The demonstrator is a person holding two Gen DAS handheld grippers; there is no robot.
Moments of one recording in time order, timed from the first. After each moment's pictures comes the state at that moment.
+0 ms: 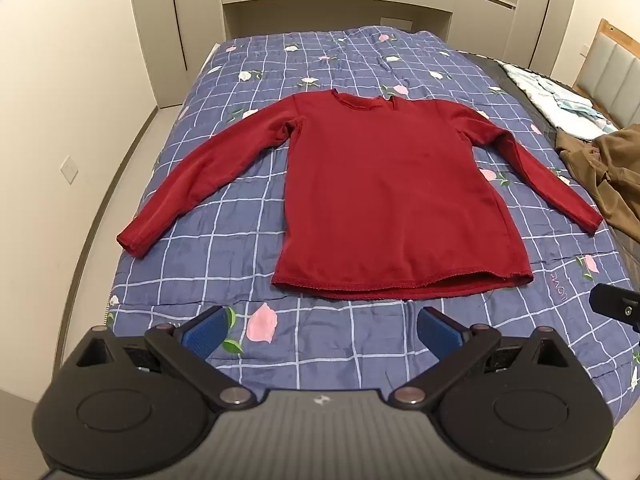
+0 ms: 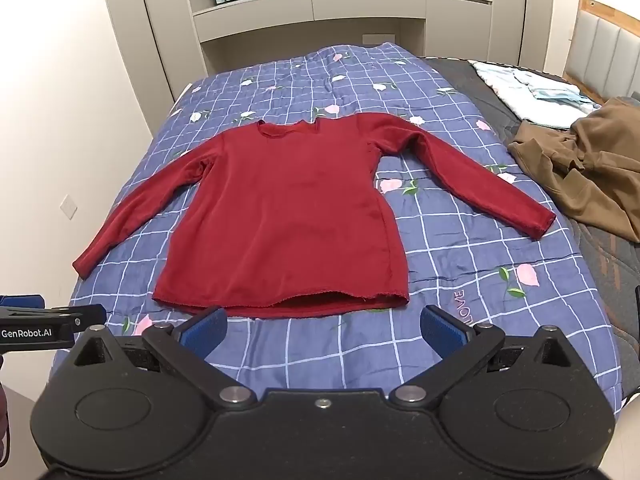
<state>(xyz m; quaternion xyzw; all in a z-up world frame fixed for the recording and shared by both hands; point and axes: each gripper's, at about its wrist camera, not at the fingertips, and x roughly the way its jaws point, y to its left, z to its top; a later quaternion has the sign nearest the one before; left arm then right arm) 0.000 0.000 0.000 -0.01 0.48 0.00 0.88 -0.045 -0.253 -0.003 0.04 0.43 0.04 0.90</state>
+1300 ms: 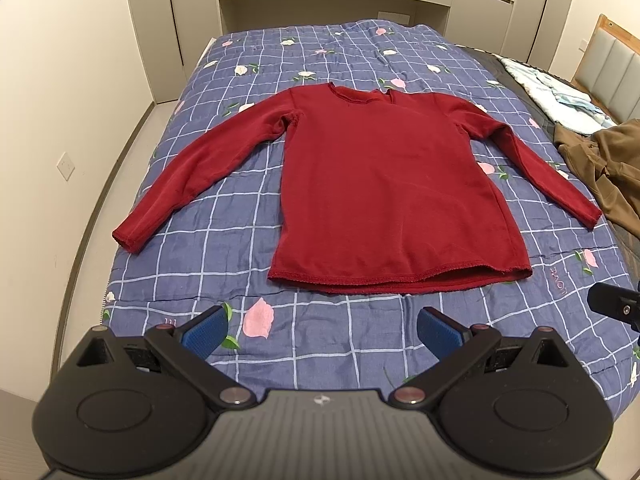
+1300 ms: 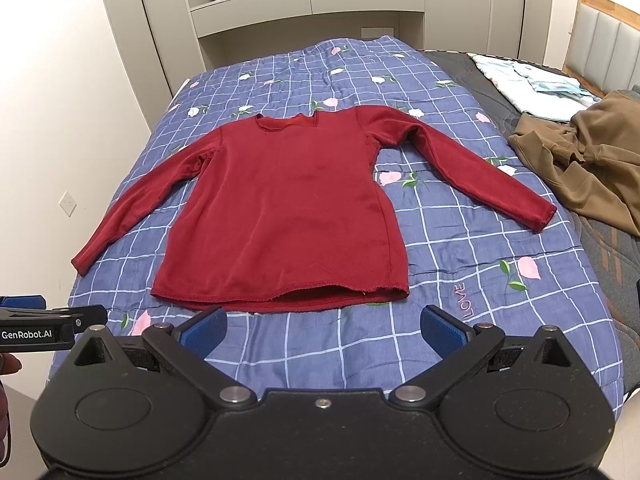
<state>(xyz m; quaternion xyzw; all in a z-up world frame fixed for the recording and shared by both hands) -0.001 -0.003 -0.007 -0.01 0.48 0.00 0.88 -0.044 -0.254 -0.009 0.05 0.43 0.04 0.90</state>
